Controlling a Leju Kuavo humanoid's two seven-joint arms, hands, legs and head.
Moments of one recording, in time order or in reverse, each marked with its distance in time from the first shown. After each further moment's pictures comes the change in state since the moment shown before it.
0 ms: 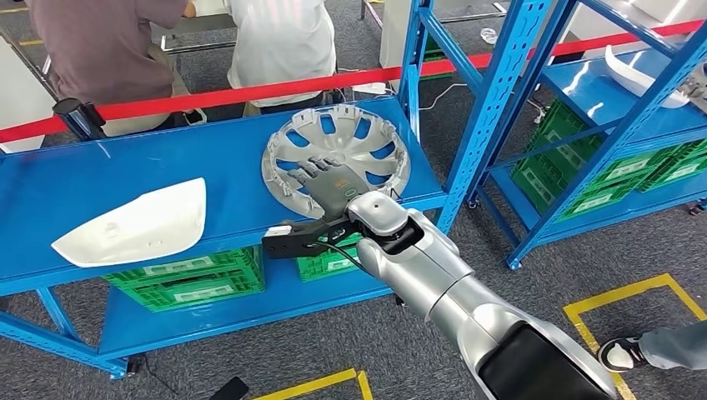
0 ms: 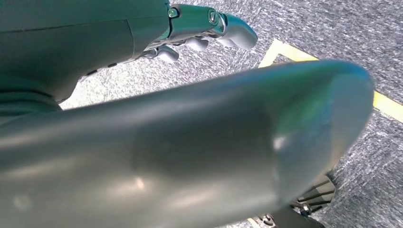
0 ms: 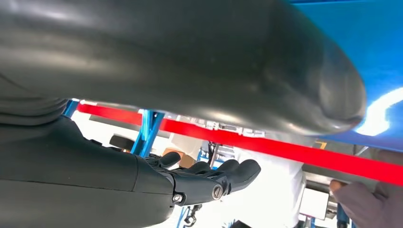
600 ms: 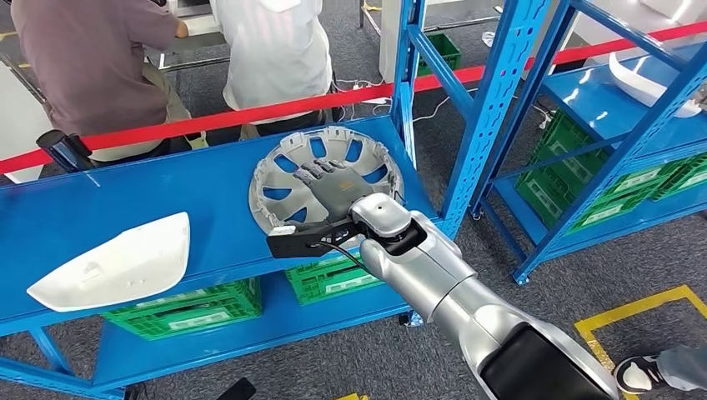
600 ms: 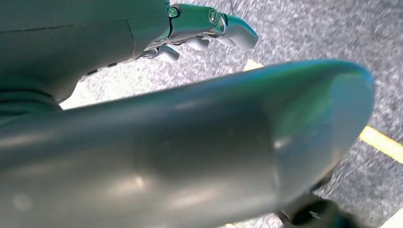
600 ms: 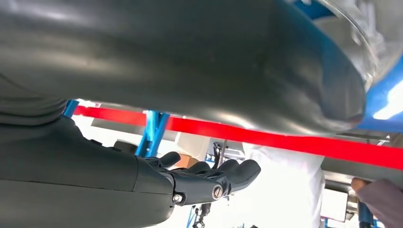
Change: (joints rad) left arm 0.000 -0.005 0.002 0.001 -0.010 -0.002 -0.003; right arm 0.006 -0.008 0.001 0.004 -0.018 0.004 0.013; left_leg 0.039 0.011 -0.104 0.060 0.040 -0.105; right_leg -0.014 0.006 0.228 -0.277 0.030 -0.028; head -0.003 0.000
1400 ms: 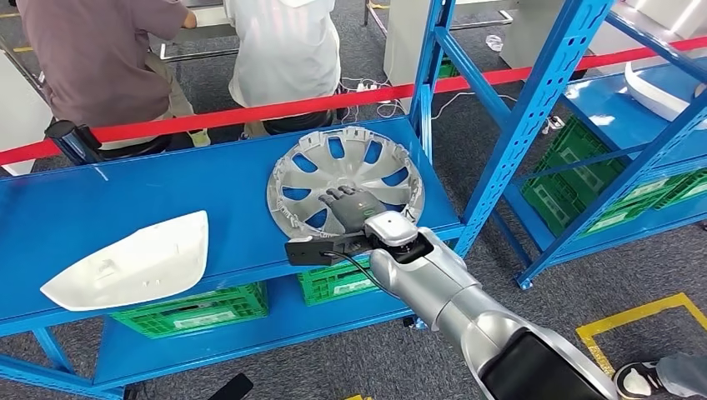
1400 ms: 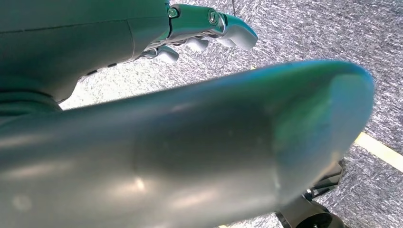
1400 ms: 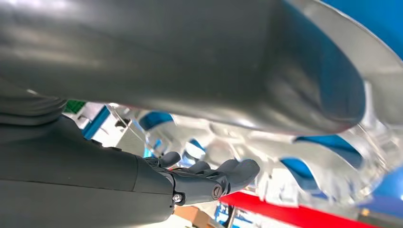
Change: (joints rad) left arm -0.020 -0.006 0.007 0.001 -0.034 -0.008 0.018; right arm 0.035 -0.016 0.000 0.096 -0.077 0.060 0.077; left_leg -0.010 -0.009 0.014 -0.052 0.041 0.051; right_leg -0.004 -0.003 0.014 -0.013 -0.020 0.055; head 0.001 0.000
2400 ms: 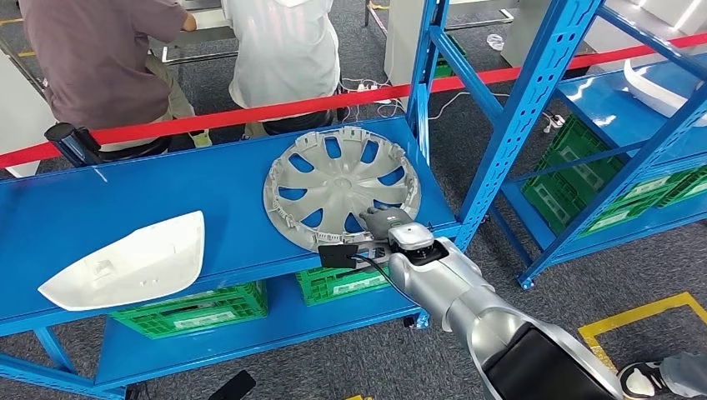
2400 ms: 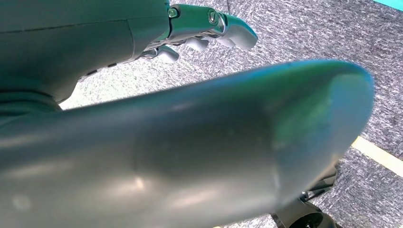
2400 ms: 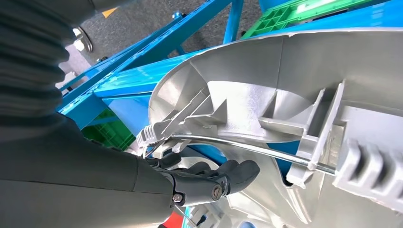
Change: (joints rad) left arm -0.010 -0.003 0.003 0.000 -0.021 0.005 -0.009; right arm -0.021 -0.016 -0.002 0.195 -0.026 0.032 0.101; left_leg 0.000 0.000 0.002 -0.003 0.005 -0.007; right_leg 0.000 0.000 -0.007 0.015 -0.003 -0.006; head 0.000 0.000
